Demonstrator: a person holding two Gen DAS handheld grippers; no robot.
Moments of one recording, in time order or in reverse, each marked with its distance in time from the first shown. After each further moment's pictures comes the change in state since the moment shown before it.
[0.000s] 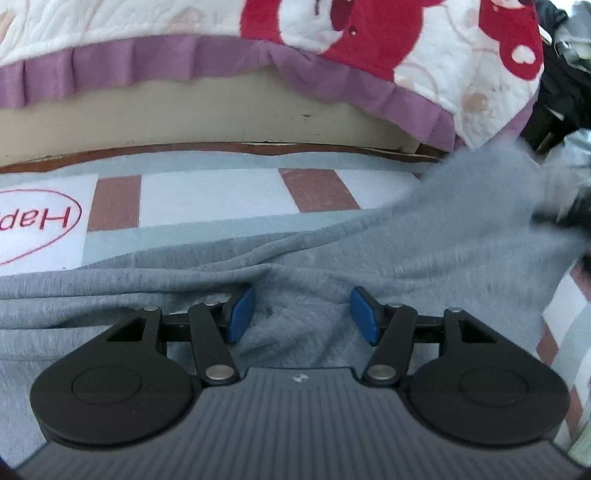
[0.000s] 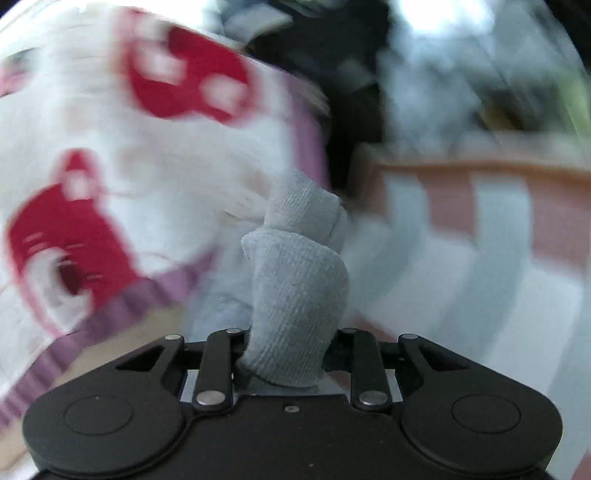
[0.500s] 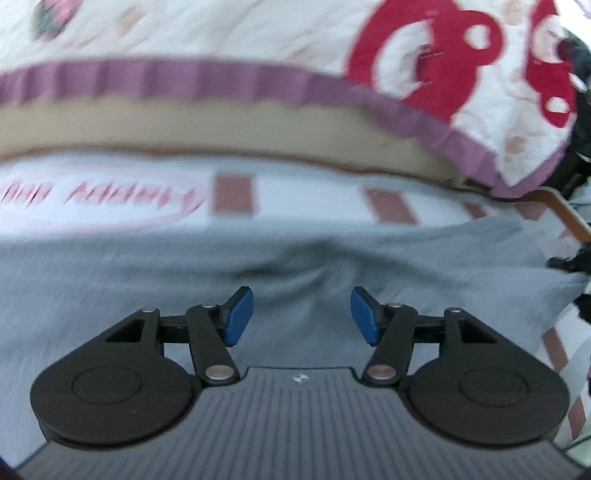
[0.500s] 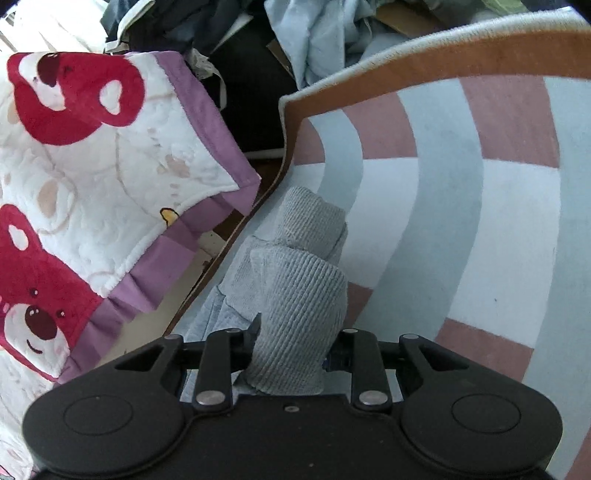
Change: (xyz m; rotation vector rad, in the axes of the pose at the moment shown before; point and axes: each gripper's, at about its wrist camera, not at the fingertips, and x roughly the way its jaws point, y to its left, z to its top) left arm -0.068 0.049 -0.036 -0.172 -0.041 0.166; right arm 0.007 -0.026 0.003 0.153 0.061 -0.006
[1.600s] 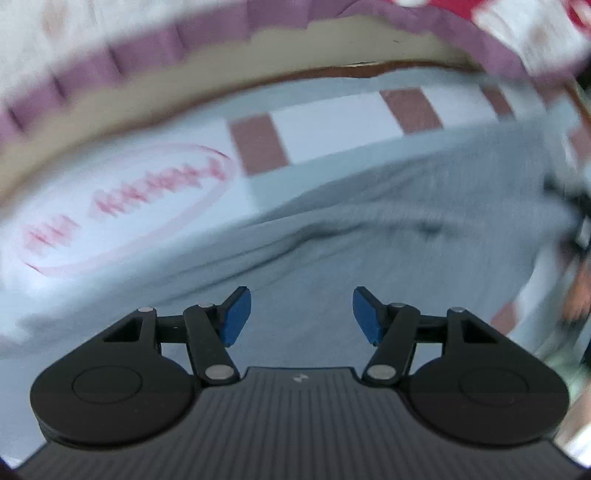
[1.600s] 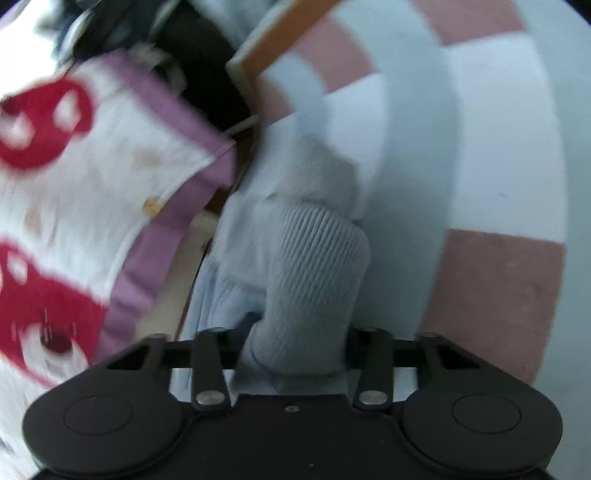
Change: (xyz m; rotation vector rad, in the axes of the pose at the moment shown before) left arm -0.021 0.001 0.109 0.420 0.510 0.062; right arm 0.018 -0.025 -0.032 0.132 0.053 0.087
